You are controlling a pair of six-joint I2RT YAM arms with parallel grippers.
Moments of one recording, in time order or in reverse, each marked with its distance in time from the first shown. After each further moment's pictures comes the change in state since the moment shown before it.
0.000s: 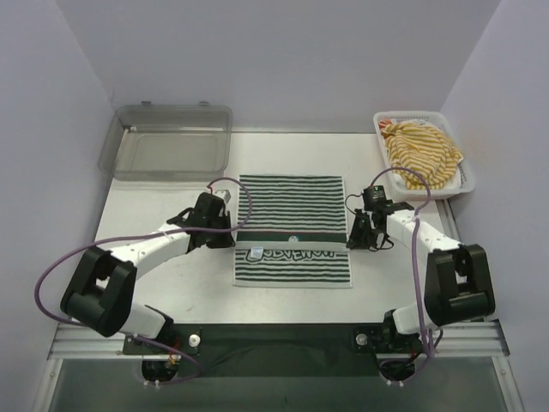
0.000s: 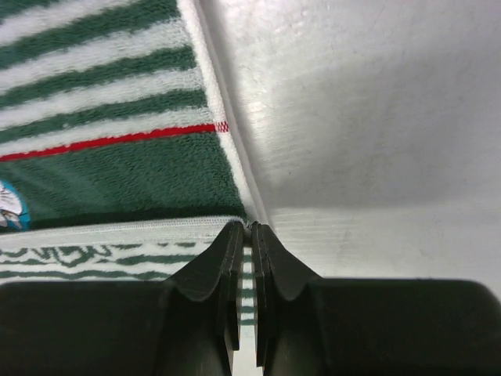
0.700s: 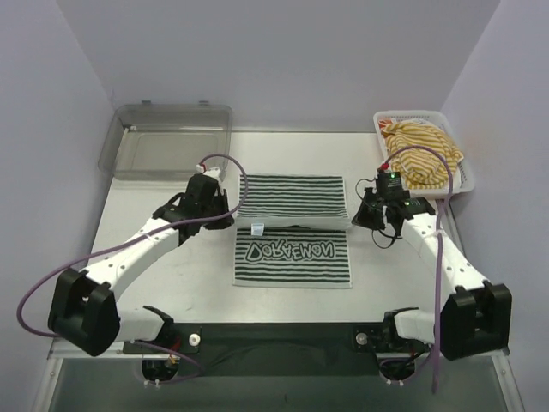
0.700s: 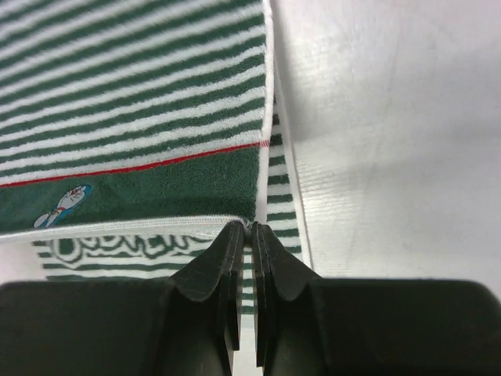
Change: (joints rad) left arm -0.007 -0.070 0.149 -0.117 -0.059 0.000; right arm -0.001 -0.134 0.097 -0.052 0.032 0.006
